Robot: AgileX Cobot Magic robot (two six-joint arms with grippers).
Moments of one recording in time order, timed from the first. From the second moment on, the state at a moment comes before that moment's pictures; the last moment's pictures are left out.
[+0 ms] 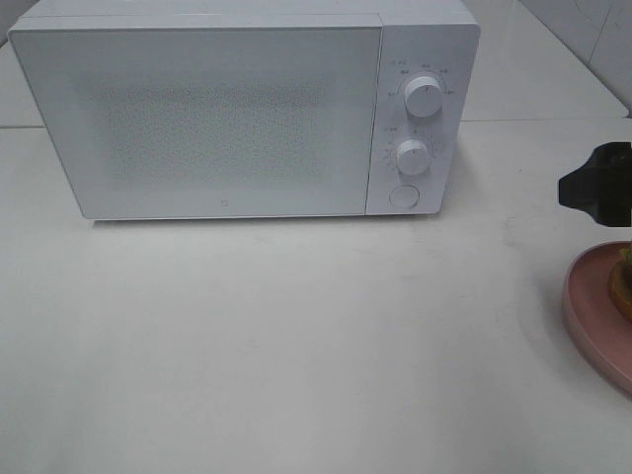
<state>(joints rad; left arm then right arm) 0.03 -0.01 -0.51 -0.15 1.07 0.07 0.14 1.07 -0.55 0.01 0.20 0.04</state>
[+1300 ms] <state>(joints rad) 0.03 -0.01 -0.51 -0.15 1.07 0.07 0.55 1.36 -0.30 0.53 -0.76 -0.26</state>
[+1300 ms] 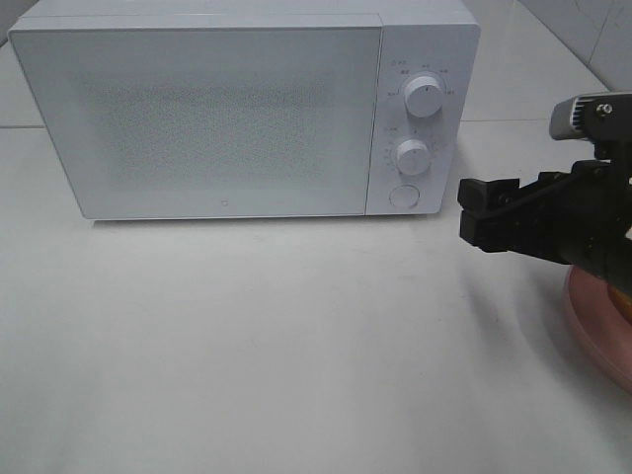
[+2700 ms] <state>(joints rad) 0.03 -0.01 -0.51 -0.15 1.07 0.07 0.87 1.67 -0.33 0.96 -1.12 -0.11</state>
